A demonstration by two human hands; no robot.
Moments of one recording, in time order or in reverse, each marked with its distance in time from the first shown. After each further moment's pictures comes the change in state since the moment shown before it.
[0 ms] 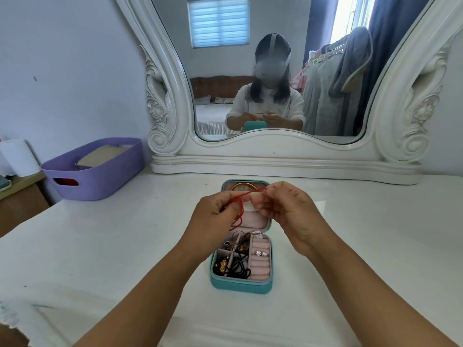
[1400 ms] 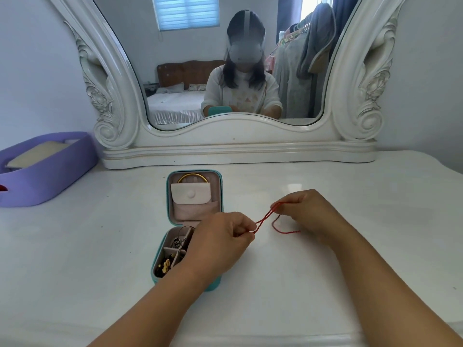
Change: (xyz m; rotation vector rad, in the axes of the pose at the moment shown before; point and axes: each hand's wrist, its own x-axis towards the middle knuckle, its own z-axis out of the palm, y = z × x) left_hand -0.009 -0.013 0.092 0.456 -0.192 -0.044; right_hand -0.007 -0.001 -0.125 -0.690 0.170 0.232
